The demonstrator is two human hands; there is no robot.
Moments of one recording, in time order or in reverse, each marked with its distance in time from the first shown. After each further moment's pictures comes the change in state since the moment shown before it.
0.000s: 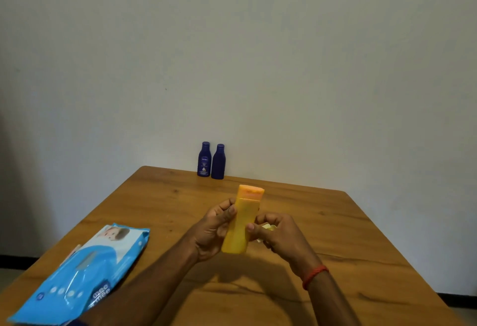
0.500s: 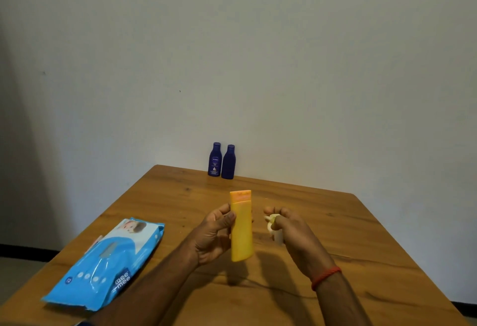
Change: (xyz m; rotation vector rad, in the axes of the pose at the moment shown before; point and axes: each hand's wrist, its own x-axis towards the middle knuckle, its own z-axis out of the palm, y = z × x) left_hand -0.030 -0.002 -0.006 -0.075 0.146 -0.001; right_hand -0.010 -0.013 0.008 0.175 0.067 0.163
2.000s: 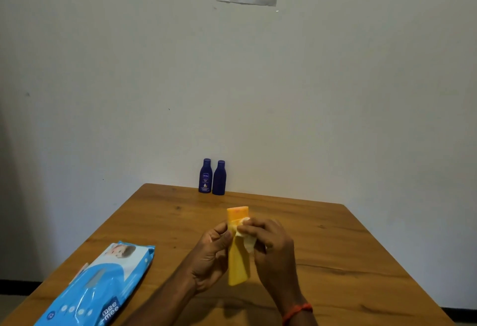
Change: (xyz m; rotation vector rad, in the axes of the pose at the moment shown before) left_hand -0.009 -0.001 0.013 -0.012 -0.046 0.059; right_hand -0.008 0.018 0.031 -0.460 0.330 -0.869
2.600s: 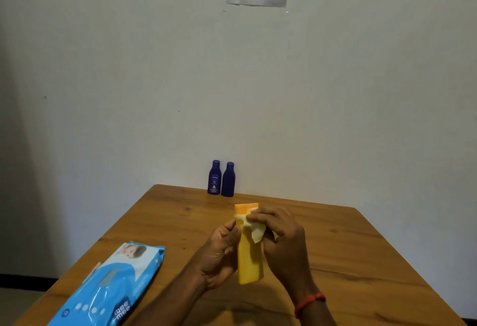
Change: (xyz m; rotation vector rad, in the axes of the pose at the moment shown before) left_hand -0.002 0.011 0.010 -0.018 -0.005 0.020; right_hand 0.025 -0.011 -0.006 -0.005 0.029 -0.078
